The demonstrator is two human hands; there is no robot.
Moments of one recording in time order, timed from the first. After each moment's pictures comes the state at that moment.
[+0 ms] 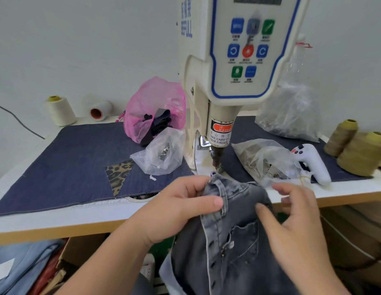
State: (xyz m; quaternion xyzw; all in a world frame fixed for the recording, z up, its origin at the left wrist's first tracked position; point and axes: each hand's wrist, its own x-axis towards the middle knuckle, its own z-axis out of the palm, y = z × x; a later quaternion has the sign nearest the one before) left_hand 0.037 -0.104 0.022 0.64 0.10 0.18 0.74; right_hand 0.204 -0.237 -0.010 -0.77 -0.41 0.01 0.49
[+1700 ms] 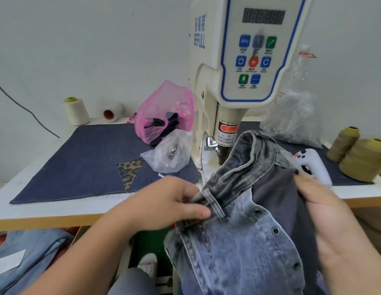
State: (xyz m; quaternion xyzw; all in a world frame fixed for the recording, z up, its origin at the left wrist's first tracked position) left_hand -0.001 -0.095 0.044 0.90 0.24 0.08 0.36; right_hand 0.214 -0.232 0.032 -0.39 -0.26 0.46 0.76
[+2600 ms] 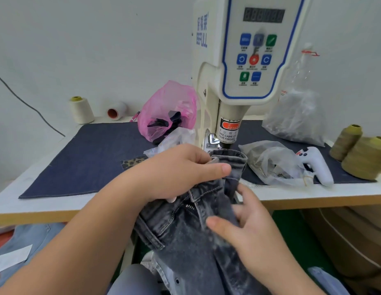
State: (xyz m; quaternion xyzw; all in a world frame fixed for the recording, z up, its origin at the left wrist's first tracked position) left_hand 0.013 -0.112 0.098 0.85 0.30 0.12 0.42; right_hand 0.141 -0.234 0.011 -0.58 -0.46 0.40 0.53
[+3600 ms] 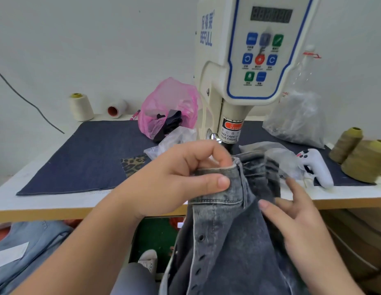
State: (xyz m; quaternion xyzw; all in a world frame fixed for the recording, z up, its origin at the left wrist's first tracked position) left_hand 0.001 -0.120 0.082 0.79 0.04 0.25 0.57; right_hand 0.188 -0.252 0.005 -0.64 -0.35 0.29 0.62
